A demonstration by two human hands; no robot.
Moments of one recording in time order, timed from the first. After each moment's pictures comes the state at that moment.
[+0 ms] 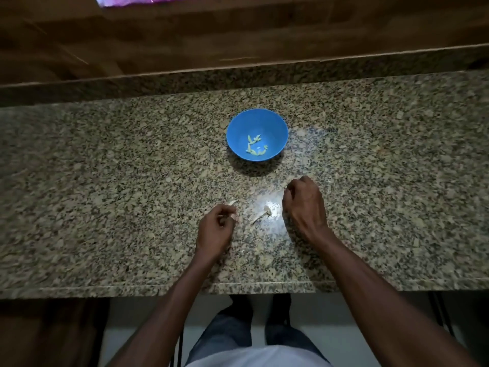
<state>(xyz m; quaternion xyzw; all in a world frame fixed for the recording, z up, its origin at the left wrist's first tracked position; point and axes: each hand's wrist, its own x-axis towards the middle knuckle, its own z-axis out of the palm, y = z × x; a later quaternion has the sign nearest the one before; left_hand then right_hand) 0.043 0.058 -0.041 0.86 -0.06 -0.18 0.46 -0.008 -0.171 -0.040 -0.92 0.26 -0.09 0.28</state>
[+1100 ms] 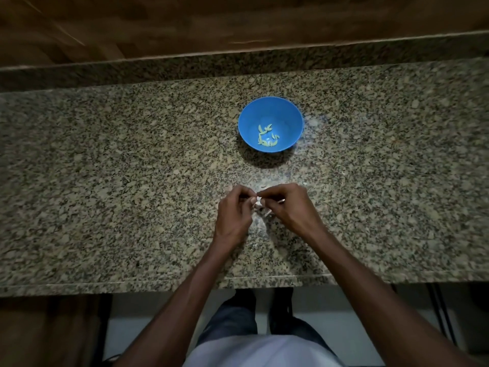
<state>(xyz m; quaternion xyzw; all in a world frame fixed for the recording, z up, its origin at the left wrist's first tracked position) 0.058 0.042 -0.029 0.85 -0.14 -0.15 0.48 -0.001 -0.115 -0.001 -0.83 0.18 0.03 0.52</state>
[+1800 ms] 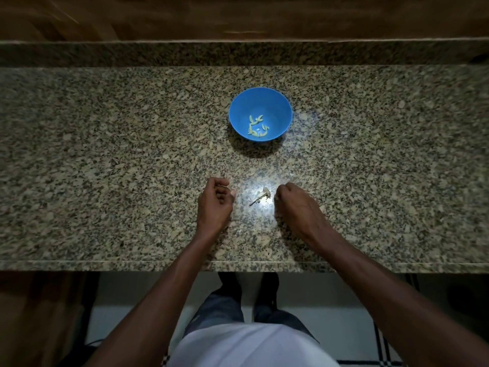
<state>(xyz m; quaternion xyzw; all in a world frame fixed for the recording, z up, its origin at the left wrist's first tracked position) 0.046 0.052 -0.046 0.85 -0.03 -0.15 0.50 -0.050 -0.145 -0.032 -0.98 0.06 0.02 0.16</state>
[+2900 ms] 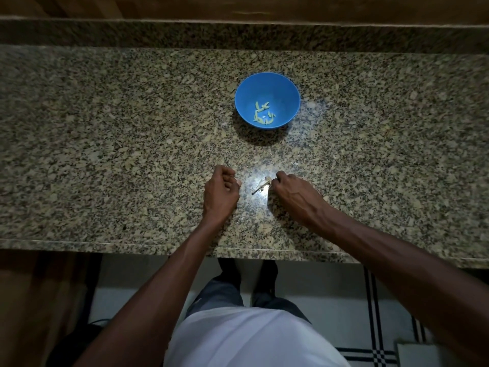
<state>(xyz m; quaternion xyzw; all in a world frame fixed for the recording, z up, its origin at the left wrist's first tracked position) 0.044 0.045 -0.055 0.89 -0.06 -0.12 0.43 -0.035 -0.144 -0.018 -0.99 -0.05 0.12 0.10</state>
